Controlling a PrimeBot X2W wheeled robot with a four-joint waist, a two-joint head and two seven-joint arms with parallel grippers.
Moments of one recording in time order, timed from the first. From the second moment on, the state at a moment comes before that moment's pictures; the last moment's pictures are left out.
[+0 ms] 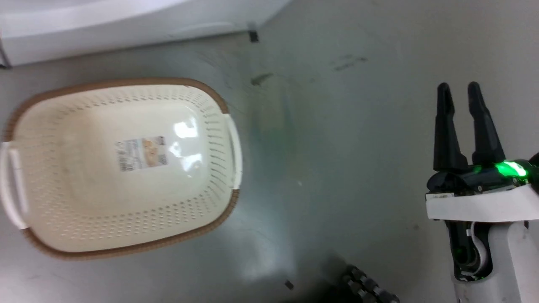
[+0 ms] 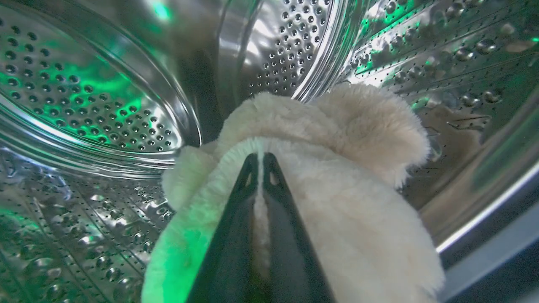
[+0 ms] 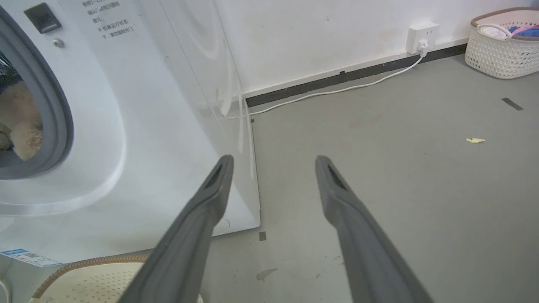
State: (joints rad) left arm -1.45 0.59 -0.37 0.58 -0.09 -0.13 0.12; right arm -0.32 -0.05 0.04 -0.05 0.48 0.13 -0.26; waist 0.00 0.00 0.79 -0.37
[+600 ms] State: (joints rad) left arm -1.66 0.57 -0.47 0.93 -0.16 -0.13 0.01; right arm -0.33 -0.05 0.04 -0.05 0.48 0.13 -0.26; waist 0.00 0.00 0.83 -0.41
